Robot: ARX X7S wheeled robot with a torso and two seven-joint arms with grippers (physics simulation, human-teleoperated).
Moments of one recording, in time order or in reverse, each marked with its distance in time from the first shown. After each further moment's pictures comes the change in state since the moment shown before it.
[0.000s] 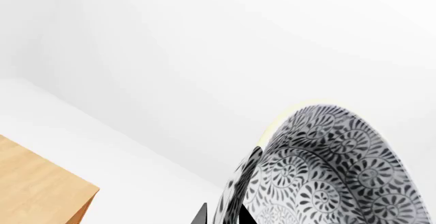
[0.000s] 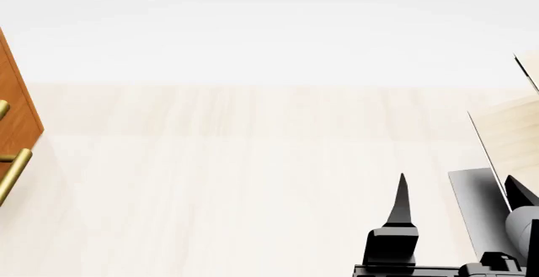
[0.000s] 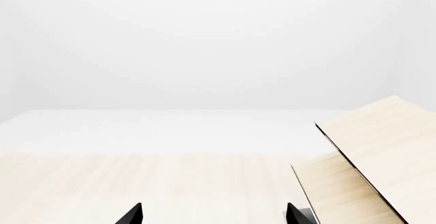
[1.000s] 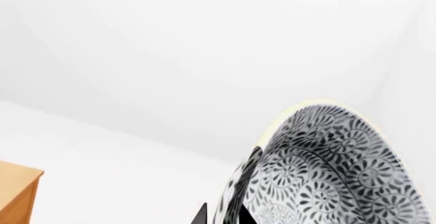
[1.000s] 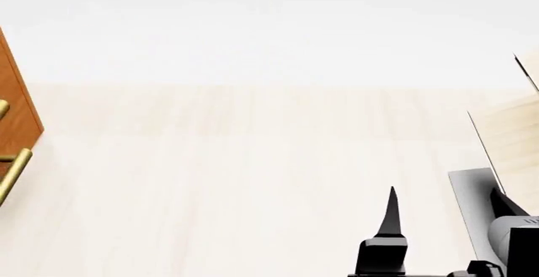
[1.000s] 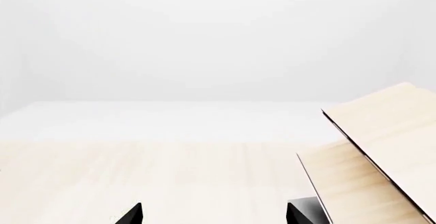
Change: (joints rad) left arm 0.117 0.067 0.077 0.122 0.018 -0.037 0.109; right arm -0.046 -0.049 -0.018 0.018 -0.089 0.012 -0.067
